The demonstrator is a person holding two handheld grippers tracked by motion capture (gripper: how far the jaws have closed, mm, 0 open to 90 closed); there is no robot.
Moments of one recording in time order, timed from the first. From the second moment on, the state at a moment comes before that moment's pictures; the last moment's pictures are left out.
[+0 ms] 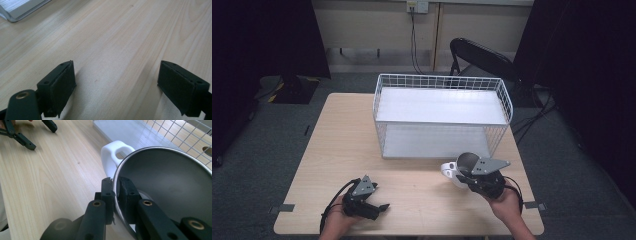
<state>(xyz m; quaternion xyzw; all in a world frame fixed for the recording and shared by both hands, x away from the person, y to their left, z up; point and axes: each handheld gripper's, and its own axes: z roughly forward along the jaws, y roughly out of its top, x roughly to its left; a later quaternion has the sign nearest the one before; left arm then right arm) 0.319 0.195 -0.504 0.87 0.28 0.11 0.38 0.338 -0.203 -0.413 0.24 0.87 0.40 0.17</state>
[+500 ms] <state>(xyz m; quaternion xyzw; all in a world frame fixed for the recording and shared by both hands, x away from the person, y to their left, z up) 0.319 0.195 -0.504 0.88 0.28 0.11 0.38 0.347 -0.201 -0.408 0.24 0.87 0.40 0.17</state>
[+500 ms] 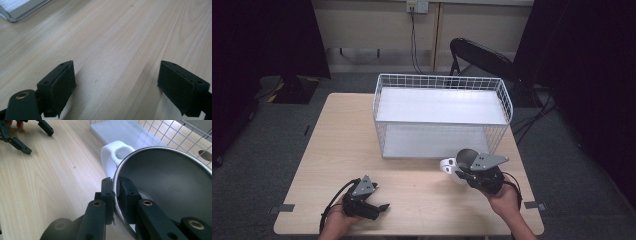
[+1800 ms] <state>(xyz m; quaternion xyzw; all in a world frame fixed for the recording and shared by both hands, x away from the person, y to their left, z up) 0.319 0.195 -0.504 0.88 0.28 0.11 0.38 0.370 -0.188 -0.396 0.22 0.86 0.40 0.23</state>
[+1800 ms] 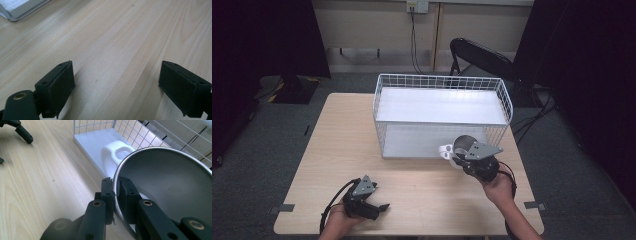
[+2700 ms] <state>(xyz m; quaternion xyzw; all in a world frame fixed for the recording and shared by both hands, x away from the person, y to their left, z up) 0.319 0.195 -0.504 0.87 0.28 0.11 0.38 0.389 -0.181 -0.396 0.22 0.86 0.39 0.25</state>
